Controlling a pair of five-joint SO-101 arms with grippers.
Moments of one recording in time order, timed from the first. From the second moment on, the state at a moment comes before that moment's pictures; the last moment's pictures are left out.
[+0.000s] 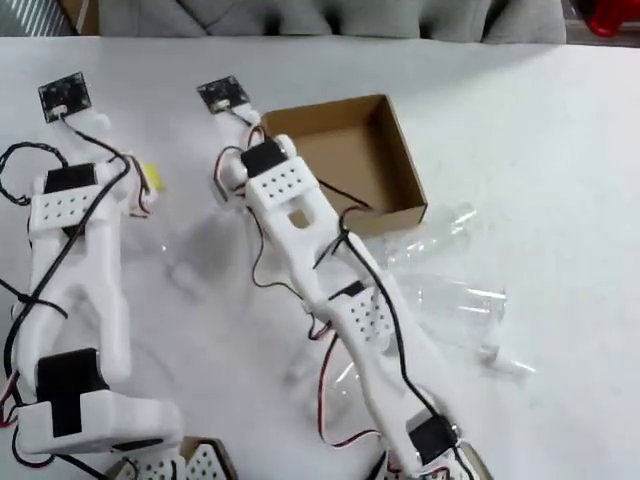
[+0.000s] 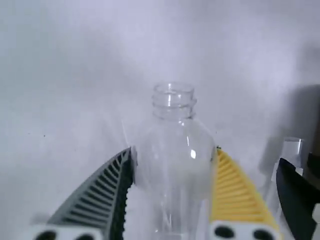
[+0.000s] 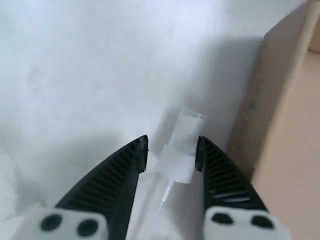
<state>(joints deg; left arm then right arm) -18.9 -2.4 18.8 54.2 13.8 -35.4 58.2 -60.2 73.1 -4.2</state>
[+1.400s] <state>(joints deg) -14.8 -29.1 43.5 40.1 13.8 -34.8 62.4 -75.4 89.9 -8.7</state>
